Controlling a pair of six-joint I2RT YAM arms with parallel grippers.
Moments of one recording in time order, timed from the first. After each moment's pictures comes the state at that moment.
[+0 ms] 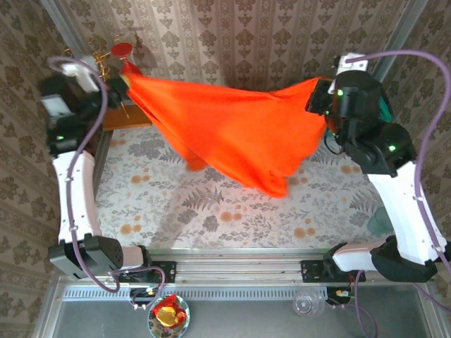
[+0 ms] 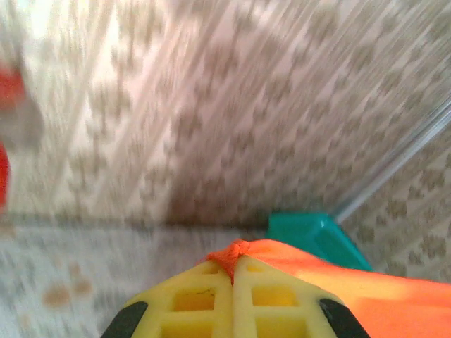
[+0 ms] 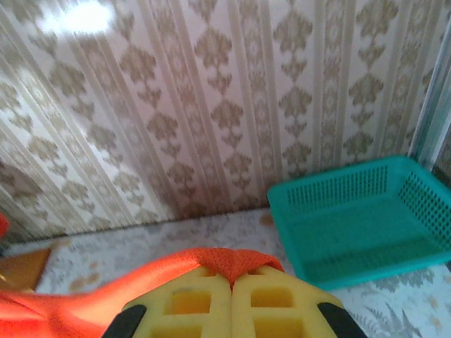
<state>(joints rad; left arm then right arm) 0.19 1.31 1.63 -0.34 0.76 -0.47 0.50 1.32 1.95 -0.93 0.56 0.33</state>
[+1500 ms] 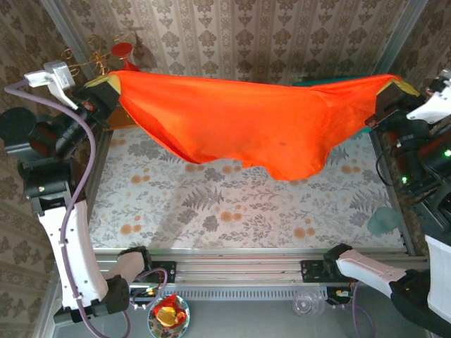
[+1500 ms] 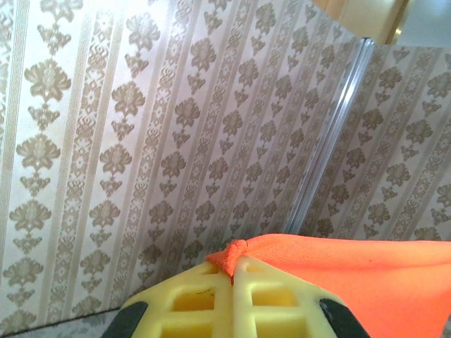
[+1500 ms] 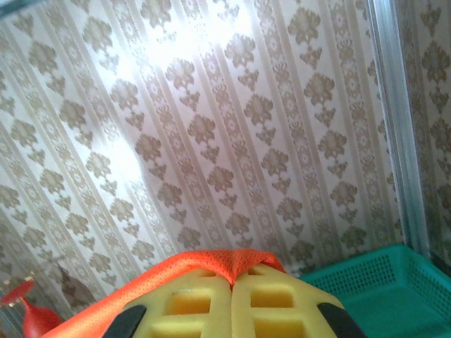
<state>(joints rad) 0.16 1.03 1.65 -0.32 0.81 -0.52 0.44 1.00 1.92 -0.76 0.53 0.24</state>
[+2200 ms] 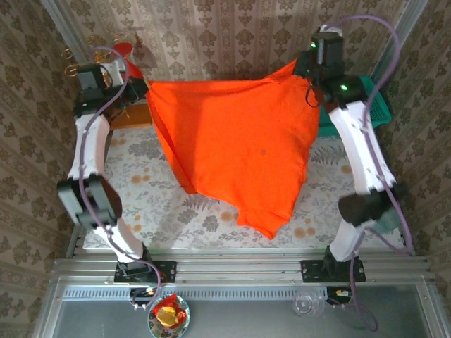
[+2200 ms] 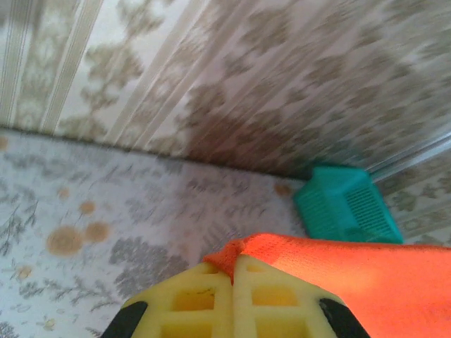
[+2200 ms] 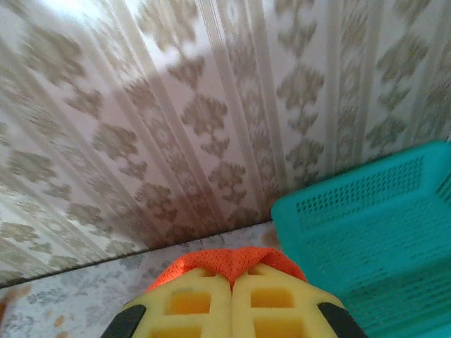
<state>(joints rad) 0.11 1.82 1.79 -0.46 0.74 -0.40 0.22 1.85 2.26 -0.80 0.33 0.39</state>
